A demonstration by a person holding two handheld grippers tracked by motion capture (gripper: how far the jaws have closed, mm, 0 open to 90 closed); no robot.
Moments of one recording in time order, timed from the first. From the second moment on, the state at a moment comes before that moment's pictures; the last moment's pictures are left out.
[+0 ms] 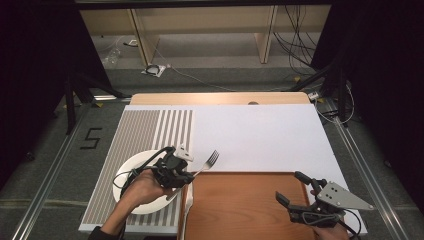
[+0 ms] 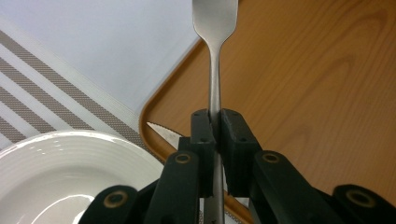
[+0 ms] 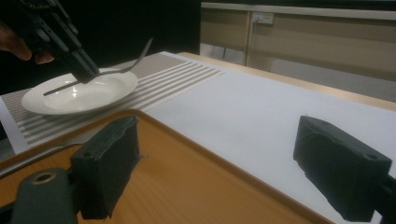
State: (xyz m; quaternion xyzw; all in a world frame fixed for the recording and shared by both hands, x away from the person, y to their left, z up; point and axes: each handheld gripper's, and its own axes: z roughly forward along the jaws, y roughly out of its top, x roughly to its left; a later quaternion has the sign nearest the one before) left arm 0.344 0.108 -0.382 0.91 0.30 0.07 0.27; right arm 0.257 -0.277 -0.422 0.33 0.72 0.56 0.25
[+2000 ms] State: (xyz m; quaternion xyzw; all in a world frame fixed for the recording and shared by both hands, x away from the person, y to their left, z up) left arm 0.279 0.038 -0.452 0.95 0.23 -0.06 0.20; right arm 0.256 -0.275 -0.422 0.33 0.72 0.56 0.24
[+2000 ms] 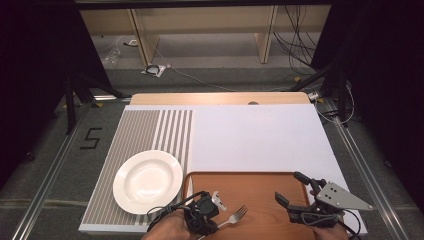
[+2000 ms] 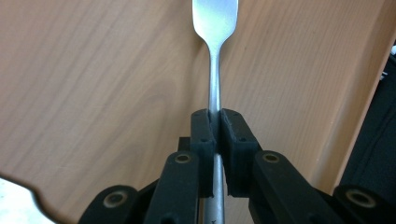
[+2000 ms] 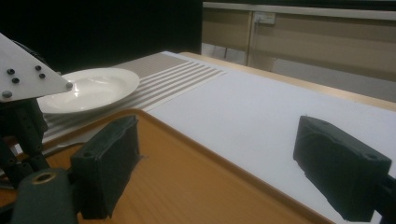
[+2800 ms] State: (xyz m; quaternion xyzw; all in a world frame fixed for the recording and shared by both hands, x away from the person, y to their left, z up) left arm 0.272 0.034 -0.444 0.95 0.22 -0.03 0.22; right arm 0.257 -0.275 -0.422 0.33 0.72 0.56 0.25
